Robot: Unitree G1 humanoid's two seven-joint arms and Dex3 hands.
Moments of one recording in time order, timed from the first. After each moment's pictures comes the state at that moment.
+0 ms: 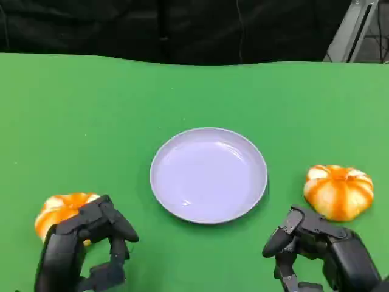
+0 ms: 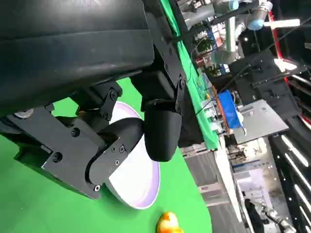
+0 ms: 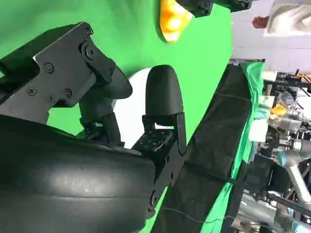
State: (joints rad) left arm 0.19 0.04 0.00 0.19 0.01 -0.69 -0.08; right arm 0.39 -0.03 0.20 -0.38 -0.14 -0.11 0.06
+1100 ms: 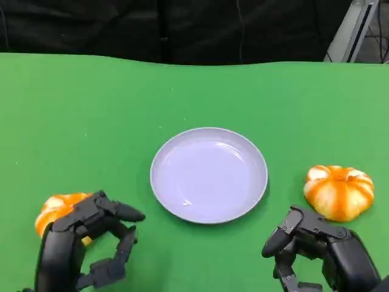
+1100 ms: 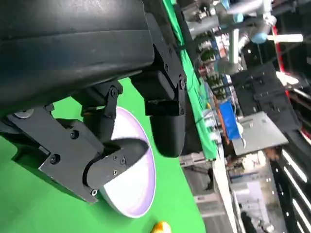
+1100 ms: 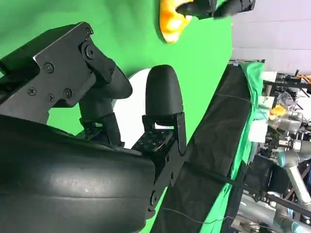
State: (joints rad) left arm 0.19 0.01 0.01 0.16 0.01 -0.65 -0.05; right arm 0.39 -0.03 0.21 -0.38 -0.14 -0.11 0.06
